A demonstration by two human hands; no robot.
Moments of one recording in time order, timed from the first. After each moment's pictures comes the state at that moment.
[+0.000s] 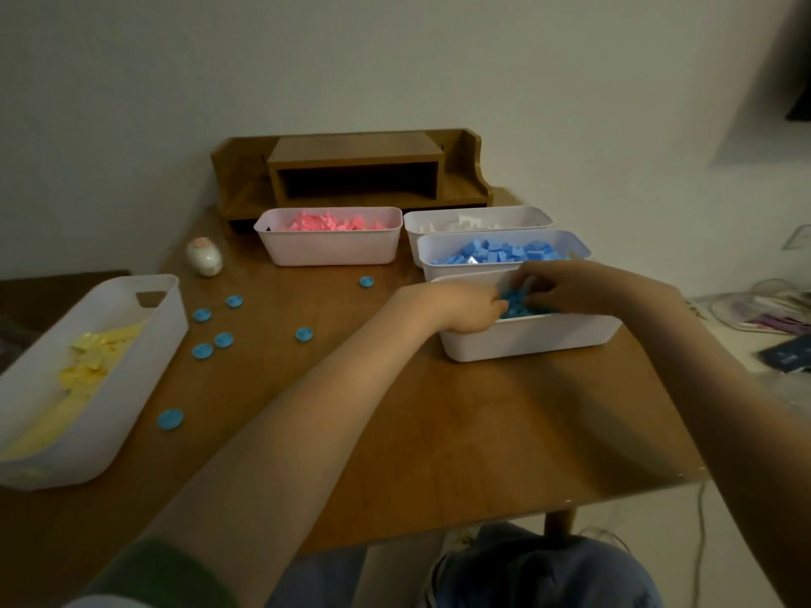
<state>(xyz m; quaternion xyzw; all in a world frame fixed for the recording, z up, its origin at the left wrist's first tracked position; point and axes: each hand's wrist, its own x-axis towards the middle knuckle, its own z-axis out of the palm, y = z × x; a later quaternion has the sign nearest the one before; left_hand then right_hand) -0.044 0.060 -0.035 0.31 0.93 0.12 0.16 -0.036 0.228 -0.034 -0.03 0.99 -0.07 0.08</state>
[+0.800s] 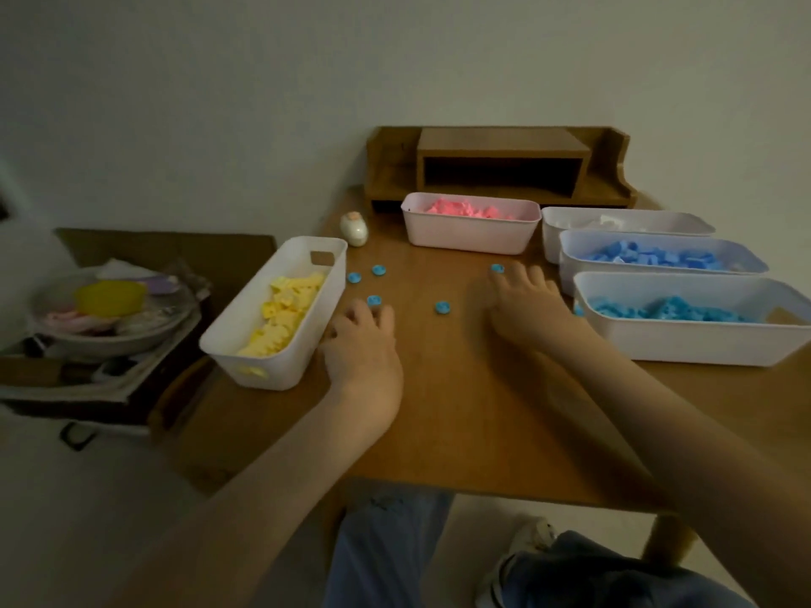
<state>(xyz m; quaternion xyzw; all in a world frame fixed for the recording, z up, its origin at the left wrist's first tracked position) 0.054 -0.147 -0.085 -0.11 0.99 -0.11 -0.05 -0.042 0.026 -0.083 -0.10 0.99 0.01 -0.03</state>
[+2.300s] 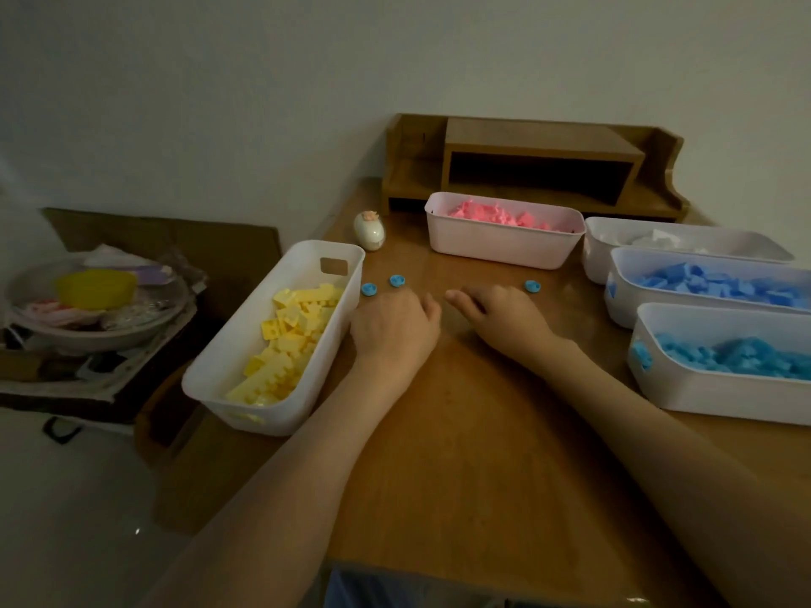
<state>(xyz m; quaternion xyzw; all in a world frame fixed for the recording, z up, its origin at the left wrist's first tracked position) -0.038 -0.161 -0.091 -0.11 0.98 0.11 -0.15 -0.088 -0.026 -0.096 -0.25 0.94 -0.22 -0.05</state>
